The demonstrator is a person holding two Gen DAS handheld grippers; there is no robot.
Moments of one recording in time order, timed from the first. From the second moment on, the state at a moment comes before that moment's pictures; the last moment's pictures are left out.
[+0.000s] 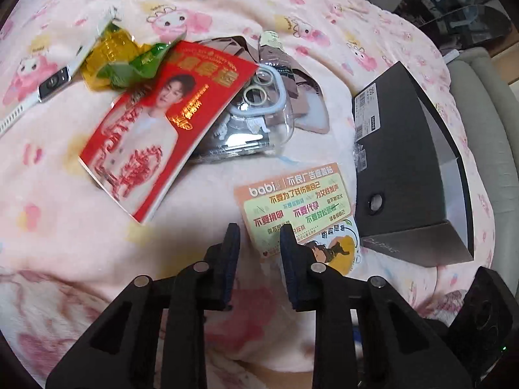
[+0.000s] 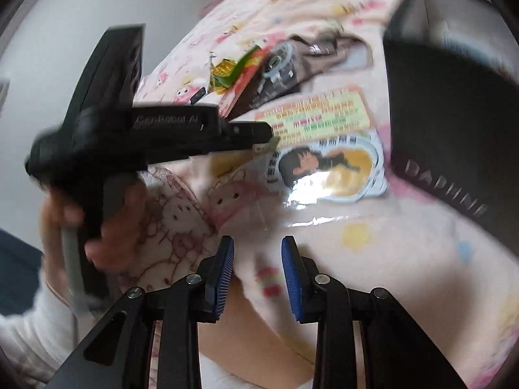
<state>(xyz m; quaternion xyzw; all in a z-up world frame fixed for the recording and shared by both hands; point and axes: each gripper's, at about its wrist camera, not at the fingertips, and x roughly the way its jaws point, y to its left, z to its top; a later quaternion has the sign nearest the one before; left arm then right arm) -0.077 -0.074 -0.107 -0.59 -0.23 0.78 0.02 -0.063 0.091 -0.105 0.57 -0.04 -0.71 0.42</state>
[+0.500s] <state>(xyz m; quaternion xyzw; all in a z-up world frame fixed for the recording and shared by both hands) -0.070 -0.055 -0.129 -0.60 -0.23 0.77 0.07 -0.119 0.117 -0.138 0.59 -0.08 -0.76 0.25</state>
